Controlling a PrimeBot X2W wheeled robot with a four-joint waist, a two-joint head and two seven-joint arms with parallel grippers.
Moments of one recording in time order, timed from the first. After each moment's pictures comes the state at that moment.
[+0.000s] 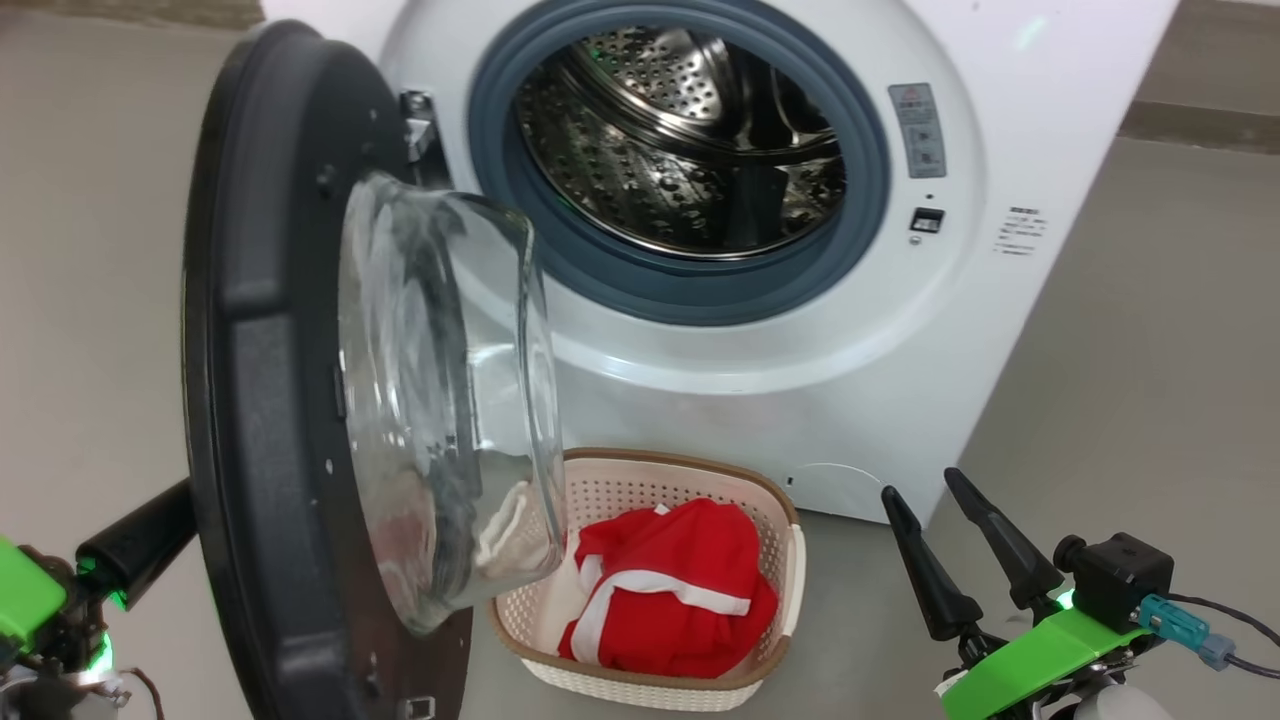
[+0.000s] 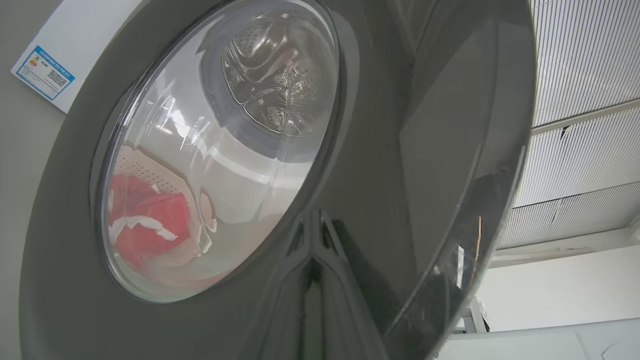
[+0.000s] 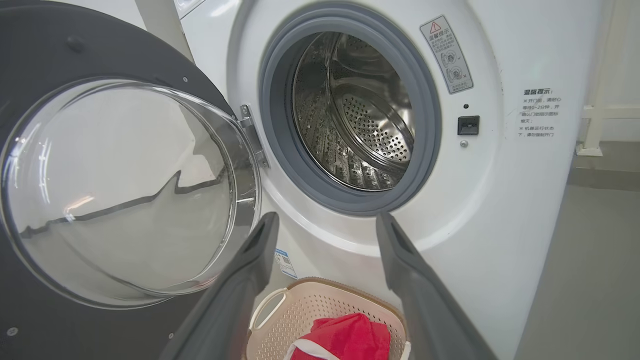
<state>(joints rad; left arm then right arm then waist) -0.14 0.34 0.14 -0.27 -1.53 0.28 0.91 -0.12 -0.23 0.25 0.21 0.48 0.13 -0.26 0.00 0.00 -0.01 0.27</state>
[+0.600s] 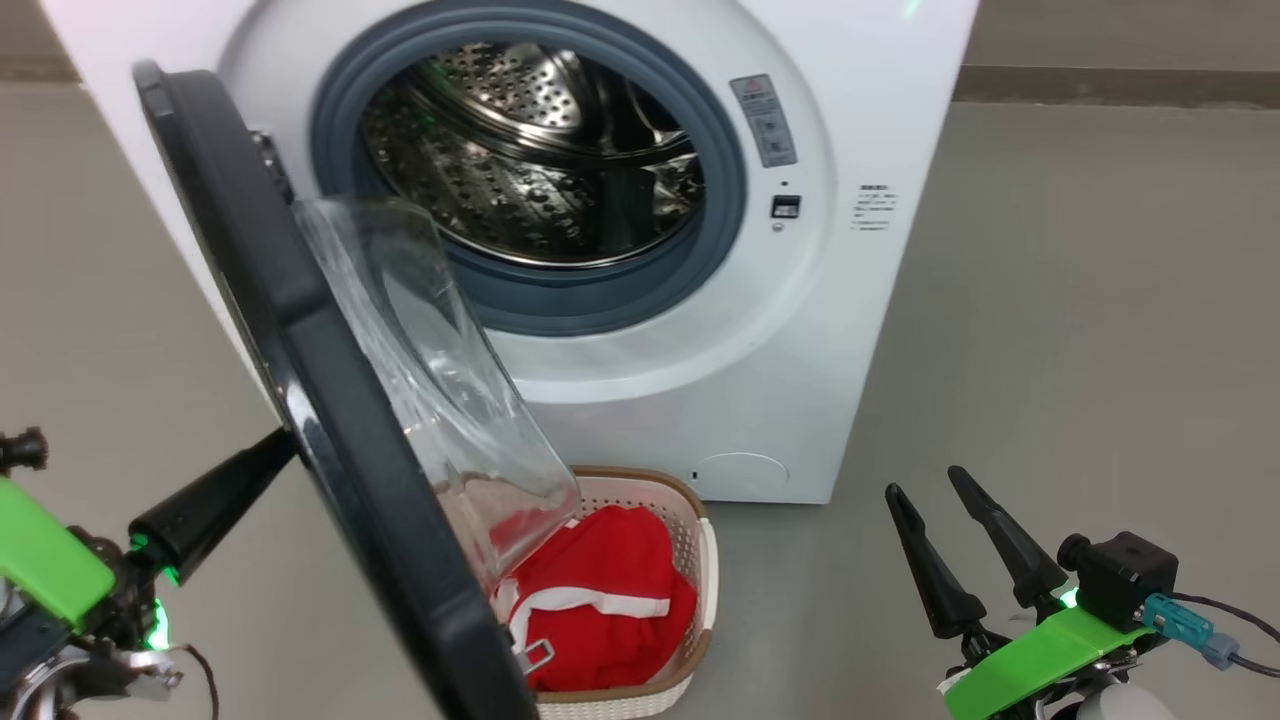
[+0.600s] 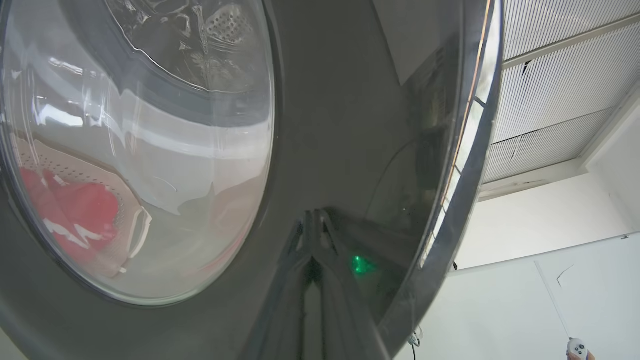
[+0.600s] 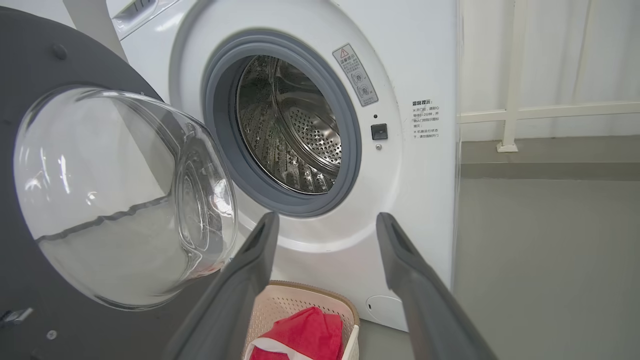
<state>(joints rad) -0.18 0.29 0.10 -0.31 -1.54 0.28 0.90 -0.12 -0.23 0.24 0.20 0.48 0.13 -0.26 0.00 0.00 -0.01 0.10</state>
